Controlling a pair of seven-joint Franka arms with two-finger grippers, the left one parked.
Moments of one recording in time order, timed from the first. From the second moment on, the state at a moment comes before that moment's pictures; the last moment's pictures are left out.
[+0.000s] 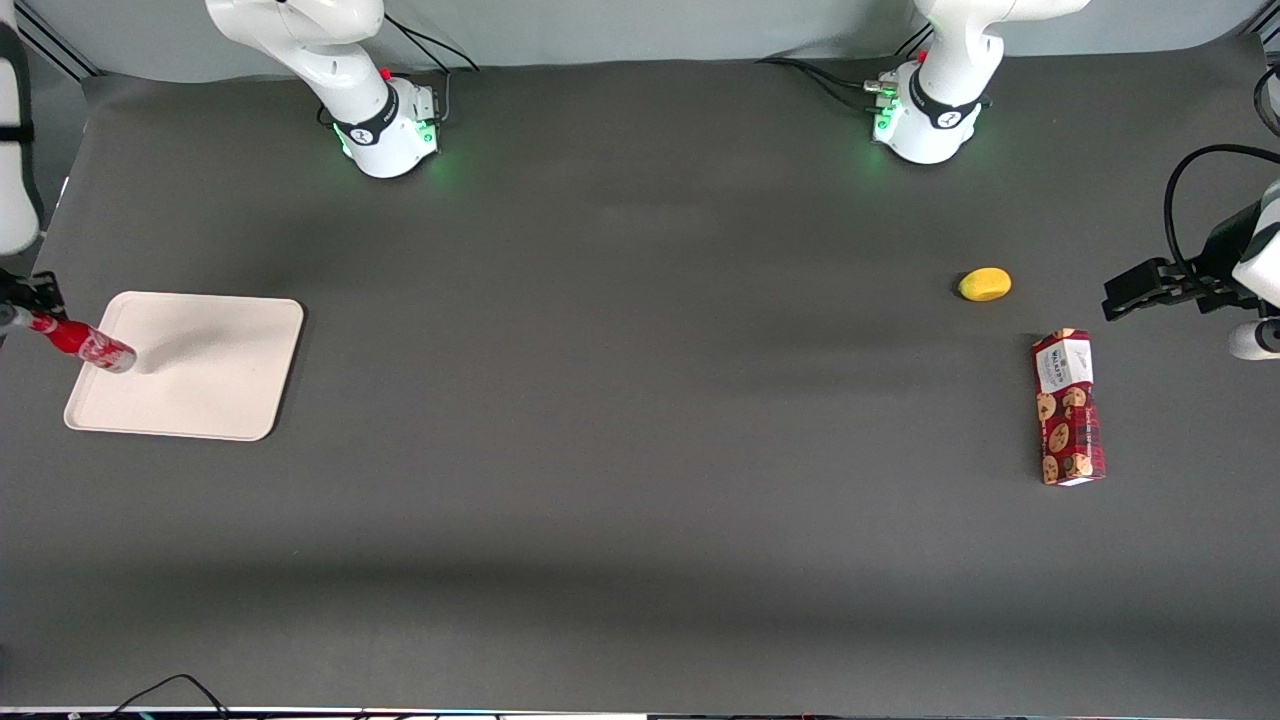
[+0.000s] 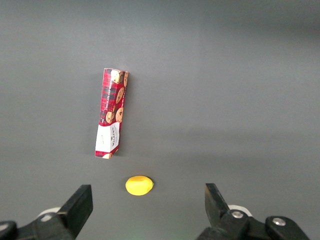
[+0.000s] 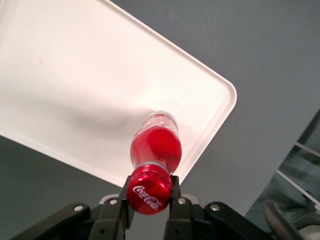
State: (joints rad) arm -0.03 0.22 -0.65 -2.07 -0.11 2.29 -1.05
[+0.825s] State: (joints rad) arm -0.08 0.28 -0.64 -2.02 -0.03 2.25 -1.16
